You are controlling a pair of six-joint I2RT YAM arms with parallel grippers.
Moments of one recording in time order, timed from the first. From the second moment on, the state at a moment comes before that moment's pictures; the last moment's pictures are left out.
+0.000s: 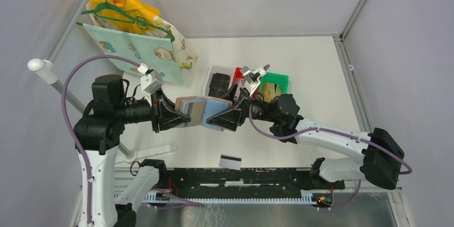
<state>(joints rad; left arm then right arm) -0.06 0.83 1.41 -1.21 1.16 0.25 1.01 1.26 0.80 0.89 -0.49 0.89</state>
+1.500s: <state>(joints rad) -0.06 0.81 1.36 -0.81 1.35 -0.25 1.05 1.38 0.75 1.29 -0.47 1.02</state>
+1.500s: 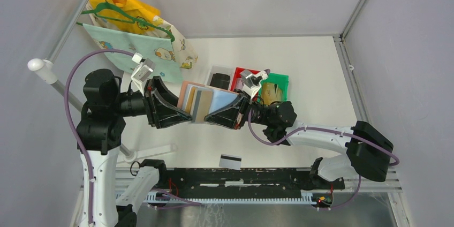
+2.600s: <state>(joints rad) -0.06 0.84 1.41 -0.77 1.36 -0.33 1.04 1.37 0.72 1.41 -0.52 1.07</state>
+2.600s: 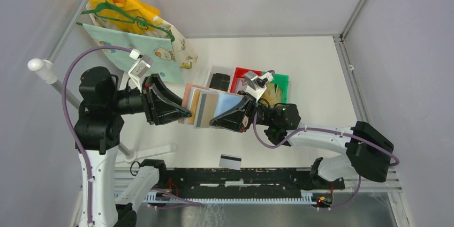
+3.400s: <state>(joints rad) -0.06 0.82 1.32 -0.68 1.37 -0.43 1.07 1.41 0.82 1.39 -0.57 1.05</state>
